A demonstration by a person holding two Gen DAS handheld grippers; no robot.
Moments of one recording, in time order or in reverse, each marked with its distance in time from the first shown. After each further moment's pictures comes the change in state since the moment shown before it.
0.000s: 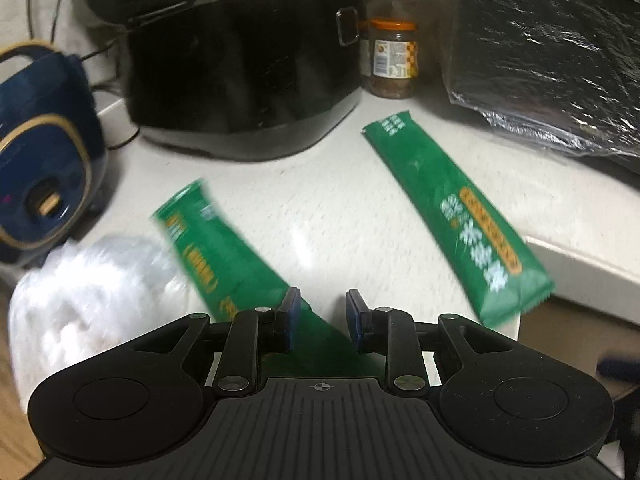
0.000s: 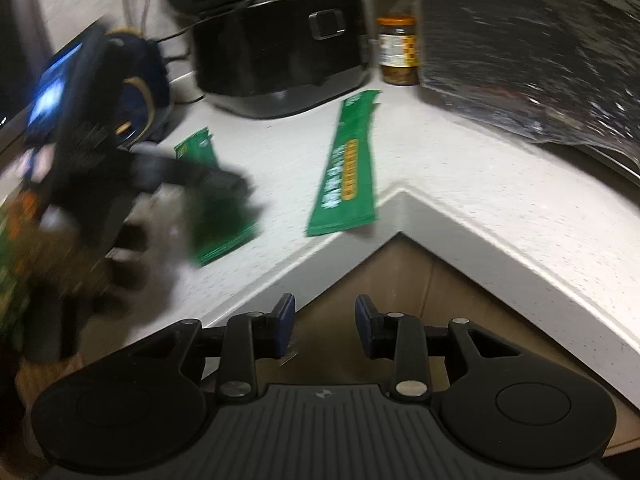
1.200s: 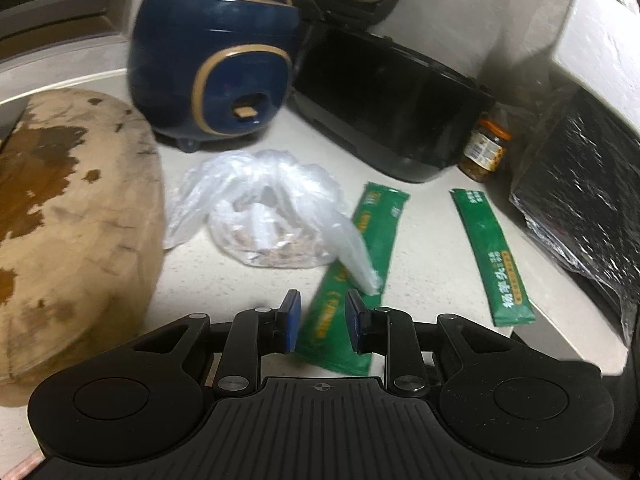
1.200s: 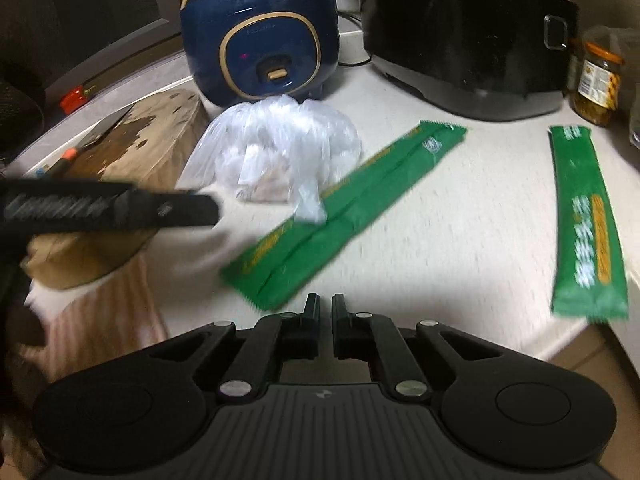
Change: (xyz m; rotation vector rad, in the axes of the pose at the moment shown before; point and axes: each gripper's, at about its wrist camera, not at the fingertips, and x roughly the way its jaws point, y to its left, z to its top) left arm -0.106 0.104 -0.073 -0.461 -0.086 -0.025; right arm 0.059 0.125 0.015 -0.287 0.083 0.285
